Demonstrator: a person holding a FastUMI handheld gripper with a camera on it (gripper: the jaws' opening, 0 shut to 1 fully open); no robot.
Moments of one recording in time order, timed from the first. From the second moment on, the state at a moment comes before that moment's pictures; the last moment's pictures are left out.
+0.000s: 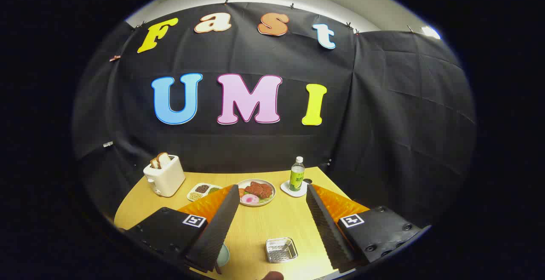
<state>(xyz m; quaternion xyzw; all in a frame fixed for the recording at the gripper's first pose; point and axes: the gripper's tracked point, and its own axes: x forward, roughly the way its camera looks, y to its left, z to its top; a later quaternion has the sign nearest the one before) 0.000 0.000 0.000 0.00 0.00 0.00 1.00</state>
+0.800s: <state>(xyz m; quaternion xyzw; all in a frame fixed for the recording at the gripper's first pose) -0.004 0.006 -0.004 0.00 0.01 0.01 1.00</state>
